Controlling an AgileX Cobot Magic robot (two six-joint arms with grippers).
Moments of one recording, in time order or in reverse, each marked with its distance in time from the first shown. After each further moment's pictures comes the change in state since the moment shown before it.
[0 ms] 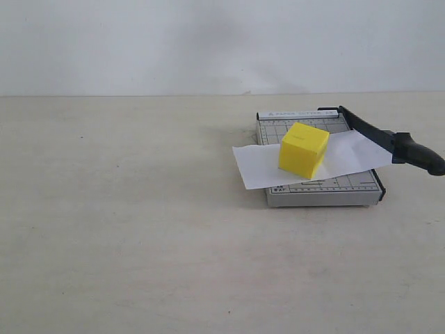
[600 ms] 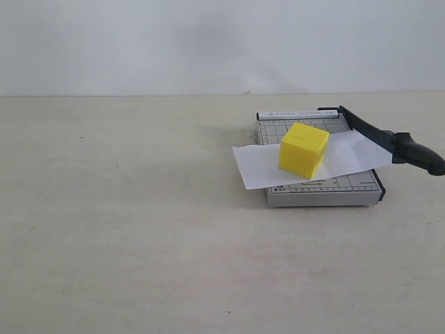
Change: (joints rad) left arm 0.334 0.000 0.000 0.000 0.000 0.000; right arm 0.000 0.000 0.000 0.011 0.080 0.119
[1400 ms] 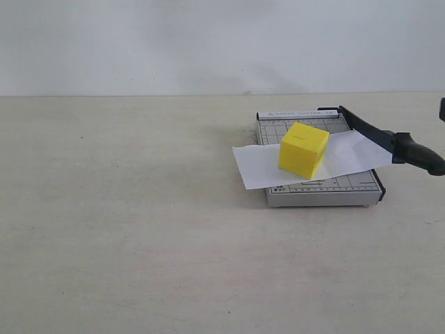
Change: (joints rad) left arm 0.058 0.000 0.000 0.000 0.000 0.000; right arm 0.000 0.822 -0.567 -0.099 0.251 -0.212
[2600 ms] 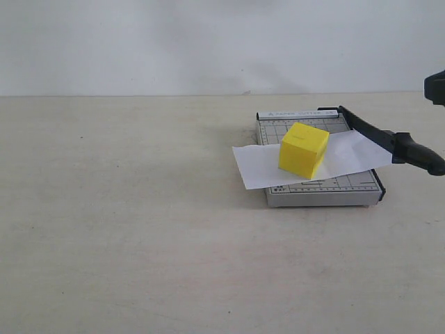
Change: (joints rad) left arm 0.000 0.000 0.000 0.000 0.000 0.000; right arm 0.000 0.162 -0.152 -0.055 0.060 0.000
